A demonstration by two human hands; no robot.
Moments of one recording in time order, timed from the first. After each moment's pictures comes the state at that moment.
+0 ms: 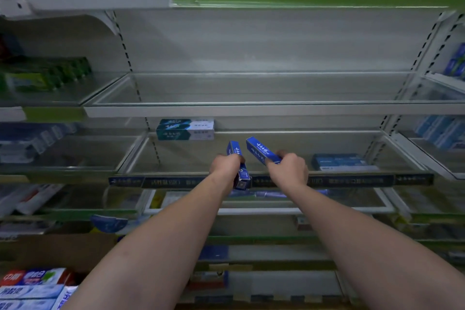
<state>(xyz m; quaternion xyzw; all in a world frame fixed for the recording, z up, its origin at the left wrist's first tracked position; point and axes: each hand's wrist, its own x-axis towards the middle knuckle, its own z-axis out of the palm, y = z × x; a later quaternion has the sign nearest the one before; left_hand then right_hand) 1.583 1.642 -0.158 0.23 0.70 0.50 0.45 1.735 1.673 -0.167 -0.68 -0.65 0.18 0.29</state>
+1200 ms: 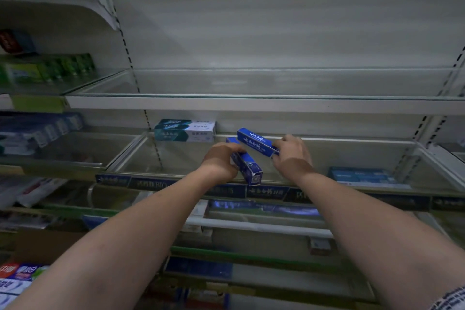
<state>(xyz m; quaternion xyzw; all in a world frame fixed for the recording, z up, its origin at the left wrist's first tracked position) 1.563 1.688 -0.183 0.64 0.73 0.24 0.09 1.752 1.781 -0.196 -0.53 -0.82 0.03 0.23</state>
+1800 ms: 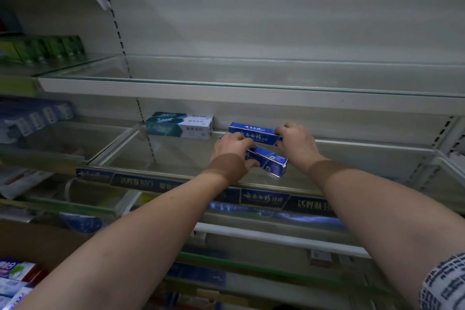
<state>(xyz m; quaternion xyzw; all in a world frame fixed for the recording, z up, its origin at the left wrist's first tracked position) 1.588 1.727 -0.203 0.66 0.69 0.28 -0.05 1.747 1.851 -0.198 -0.46 -0.86 -0.05 0.22</state>
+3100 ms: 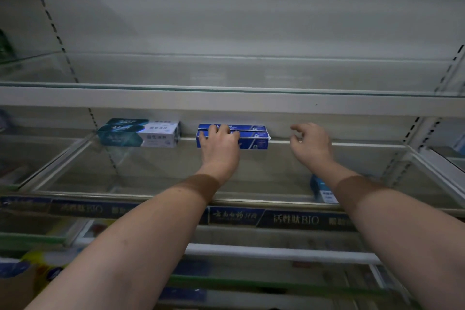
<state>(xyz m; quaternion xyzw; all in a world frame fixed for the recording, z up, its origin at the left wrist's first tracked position) 1.616 1.815 -0.216 0.61 0.76 0.17 -0.14 1.826 1.907 -0.217 -0.55 -0.75 0.03 0.37</state>
